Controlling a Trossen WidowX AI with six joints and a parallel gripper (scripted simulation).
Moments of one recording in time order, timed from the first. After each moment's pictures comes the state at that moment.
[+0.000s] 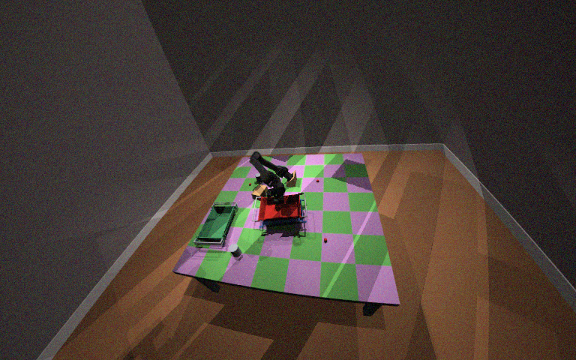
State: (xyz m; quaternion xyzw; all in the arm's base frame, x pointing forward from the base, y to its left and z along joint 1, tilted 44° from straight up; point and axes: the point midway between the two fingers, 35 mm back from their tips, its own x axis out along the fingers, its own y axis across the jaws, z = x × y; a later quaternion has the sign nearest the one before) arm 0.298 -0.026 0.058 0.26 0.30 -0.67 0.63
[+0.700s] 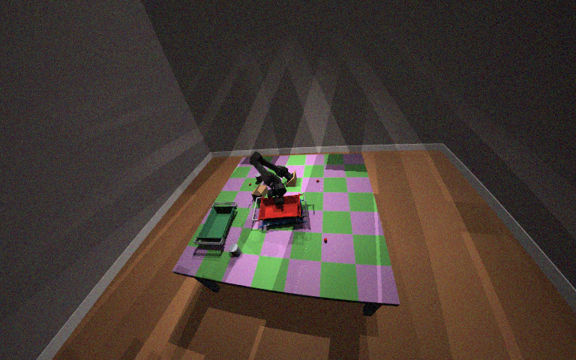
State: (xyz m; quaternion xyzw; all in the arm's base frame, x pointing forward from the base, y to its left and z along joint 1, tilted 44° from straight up) arm 0.292 -0.029 0.053 0.25 0.31 -0.67 0.62
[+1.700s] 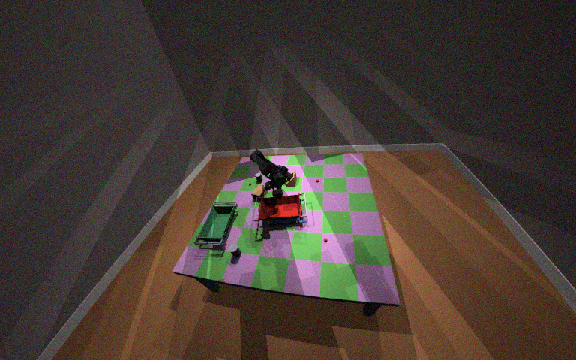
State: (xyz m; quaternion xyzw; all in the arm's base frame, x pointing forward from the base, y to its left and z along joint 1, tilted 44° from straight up) arm 0.303 0.019 0.104 0.26 0.31 -0.66 0.64
